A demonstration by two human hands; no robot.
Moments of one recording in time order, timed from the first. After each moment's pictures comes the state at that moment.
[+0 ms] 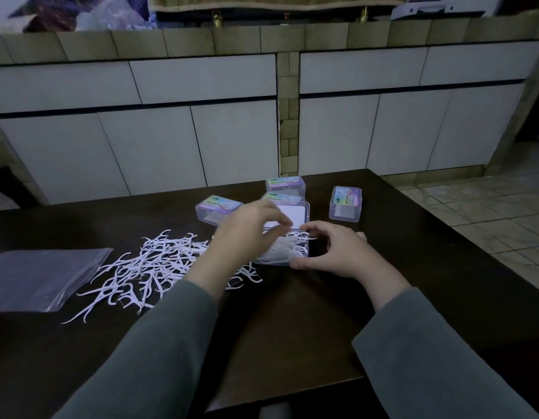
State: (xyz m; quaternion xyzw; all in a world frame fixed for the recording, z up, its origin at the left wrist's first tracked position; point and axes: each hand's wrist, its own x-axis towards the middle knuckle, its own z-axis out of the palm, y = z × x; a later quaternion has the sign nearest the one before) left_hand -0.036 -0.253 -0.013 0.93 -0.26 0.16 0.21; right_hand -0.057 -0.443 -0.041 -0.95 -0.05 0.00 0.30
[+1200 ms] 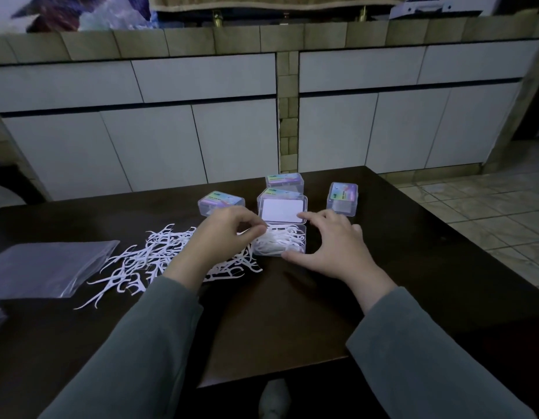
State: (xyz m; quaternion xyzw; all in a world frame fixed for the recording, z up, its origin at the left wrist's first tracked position) left_hand -0.042 -0.212 -0.023 0.92 -0.25 0.12 0.28; right_hand -0.076 -0.426 -0.042 -0.97 -0.05 -0.12 0.19
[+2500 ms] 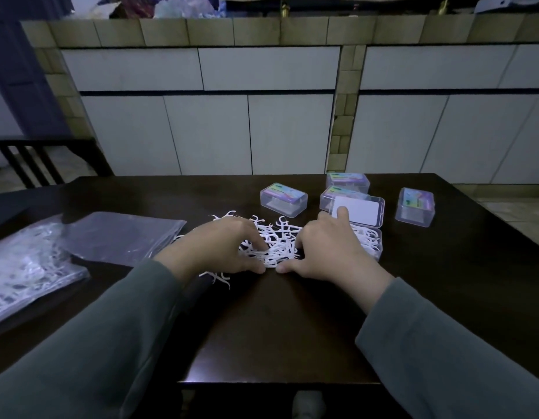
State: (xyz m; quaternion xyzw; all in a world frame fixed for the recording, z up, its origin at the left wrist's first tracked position) left_hand -0.067 -0.109 -0.018 0.97 -0.24 -0.01 0.10; right_hand -0.069 -0.304 -0.016 -0.98 -0.18 -0.06 -0.10
